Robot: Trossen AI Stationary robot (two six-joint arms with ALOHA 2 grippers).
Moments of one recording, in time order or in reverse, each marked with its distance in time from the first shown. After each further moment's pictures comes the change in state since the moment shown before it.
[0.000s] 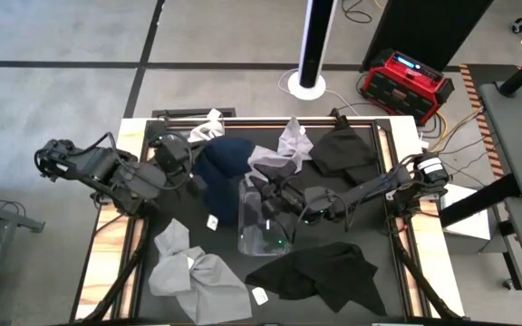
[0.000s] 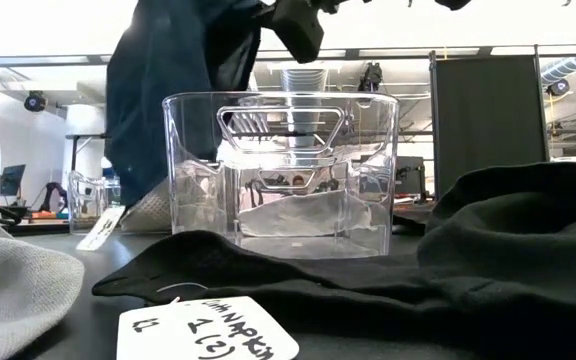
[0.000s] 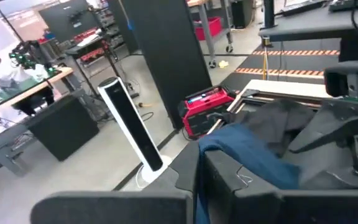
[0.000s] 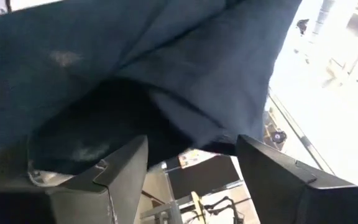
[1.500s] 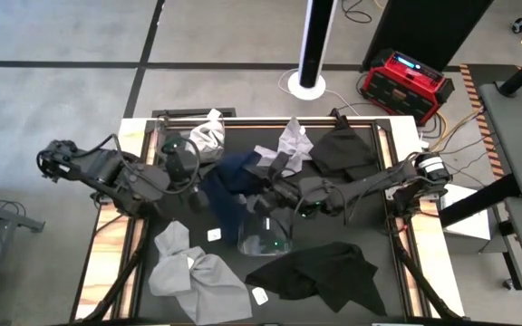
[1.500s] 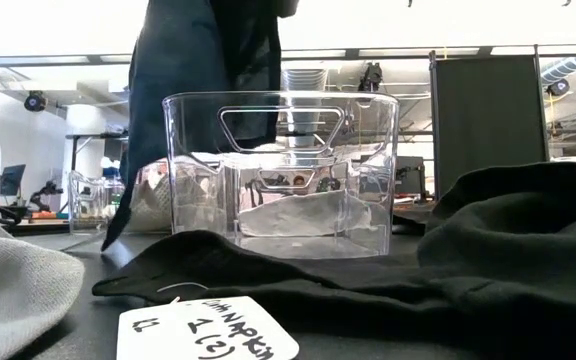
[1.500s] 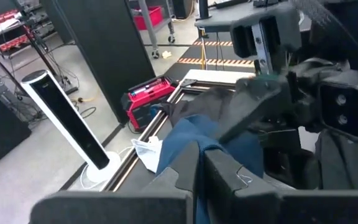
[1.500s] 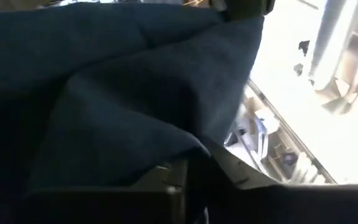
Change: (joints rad) left arm -0.001 0.028 0.010 0.041 0.263 -0.003; right arm -0.019 -0.013 0.185 -0.211 -0.132 0.050
